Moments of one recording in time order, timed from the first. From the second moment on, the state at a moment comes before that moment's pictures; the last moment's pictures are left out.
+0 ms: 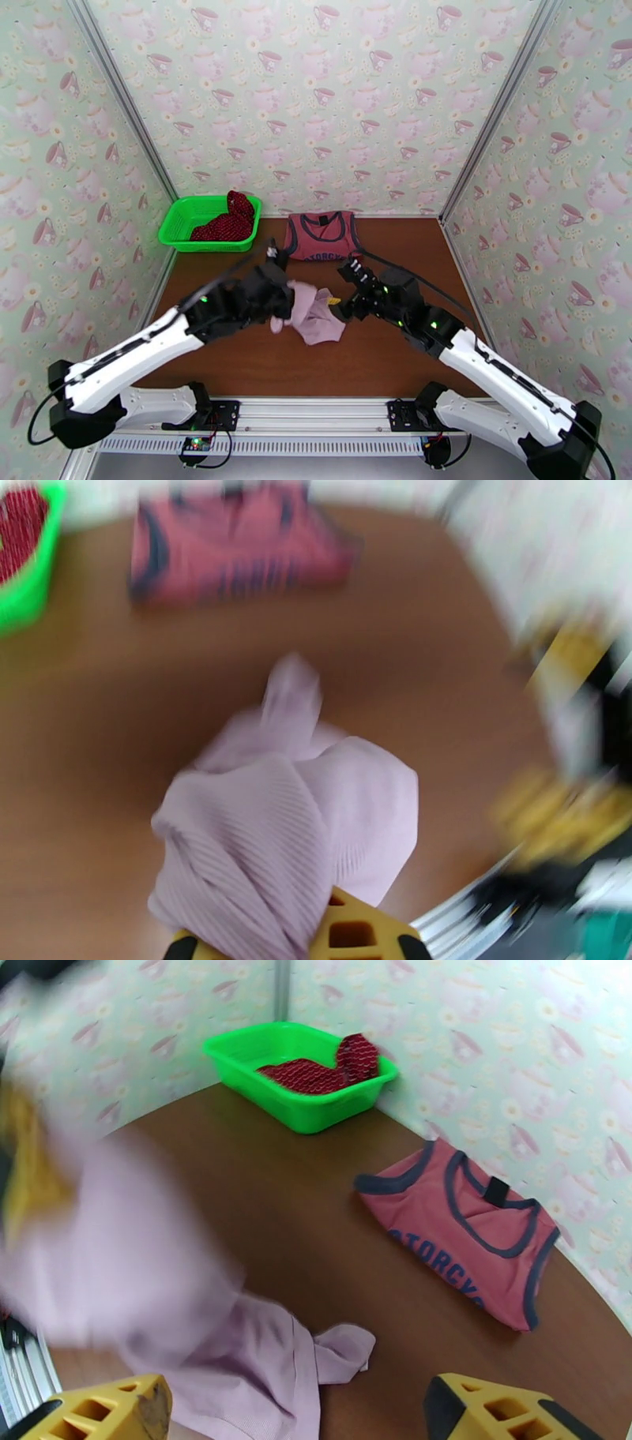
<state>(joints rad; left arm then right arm) -0.96 1.21 1.42 -0.88 -0.31 -0.67 0.72 0.92 0.79 -0.32 -0.14 -0.19</state>
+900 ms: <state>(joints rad) -1.00 1.31 1.53 -0.53 -0.52 -0.65 1.26 1.54 0.79 0.65 0.82 0.05</state>
